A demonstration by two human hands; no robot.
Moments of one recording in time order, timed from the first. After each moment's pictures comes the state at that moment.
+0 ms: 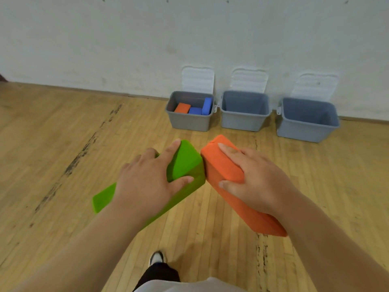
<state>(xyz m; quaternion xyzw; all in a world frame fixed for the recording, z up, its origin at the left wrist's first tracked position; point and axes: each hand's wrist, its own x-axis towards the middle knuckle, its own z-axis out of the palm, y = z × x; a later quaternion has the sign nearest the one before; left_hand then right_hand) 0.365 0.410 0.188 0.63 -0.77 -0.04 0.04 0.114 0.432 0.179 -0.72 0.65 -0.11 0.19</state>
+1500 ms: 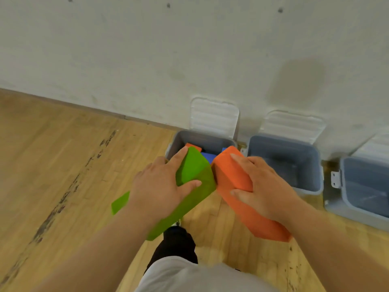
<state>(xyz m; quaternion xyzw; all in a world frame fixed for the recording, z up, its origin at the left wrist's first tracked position) 0.272 -0.374 0.130 0.67 -0.74 -0.11 0.02 0.002 -0.373 0.090 -0.74 0.61 -0.08 0.27</state>
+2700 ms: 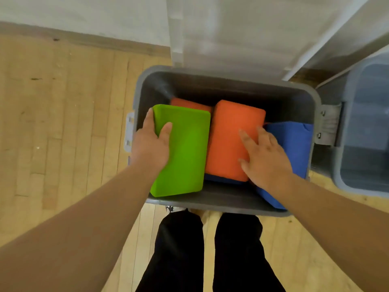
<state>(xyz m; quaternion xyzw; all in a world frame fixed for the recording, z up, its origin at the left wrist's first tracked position) 0.366 -0.885 -0.506 0.77 -0.48 -0.42 0.04 0.094 -0.804 -0.523 -0.62 0.70 0.19 0.29</state>
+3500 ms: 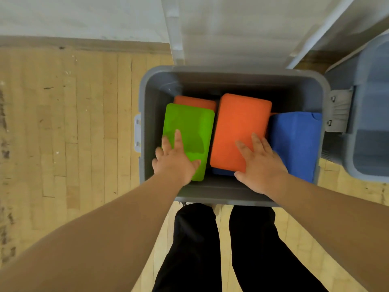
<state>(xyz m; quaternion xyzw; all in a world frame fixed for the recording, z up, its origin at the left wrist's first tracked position) 0.343 -0.855 -0.524 0.66 -0.58 -0.35 -0.33 0.119 -0.789 -0.520 -0.58 0.66 0.25 0.40</state>
